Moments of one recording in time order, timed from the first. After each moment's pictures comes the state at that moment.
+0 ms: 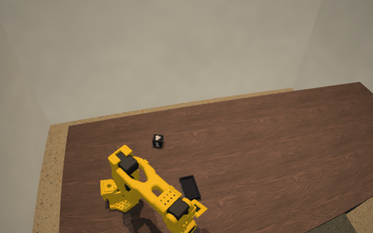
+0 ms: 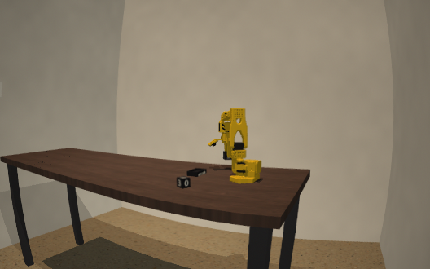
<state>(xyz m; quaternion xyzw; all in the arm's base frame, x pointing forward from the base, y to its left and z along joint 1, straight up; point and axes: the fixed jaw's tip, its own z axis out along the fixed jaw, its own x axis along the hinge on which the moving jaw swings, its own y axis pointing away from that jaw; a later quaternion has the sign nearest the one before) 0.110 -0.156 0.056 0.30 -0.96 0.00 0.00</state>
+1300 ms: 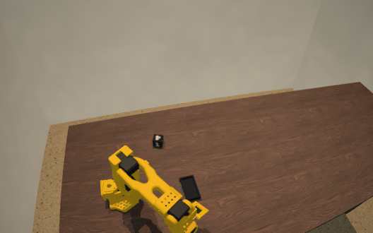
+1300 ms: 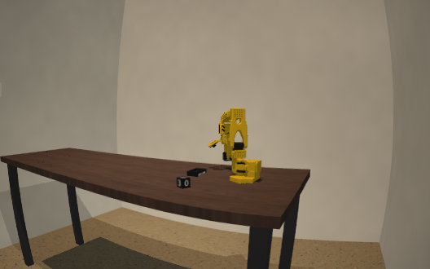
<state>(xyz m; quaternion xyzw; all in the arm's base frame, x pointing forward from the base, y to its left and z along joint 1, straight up) 0.114 -0.161 0.051 0.30 -0.96 0.01 0.00</state>
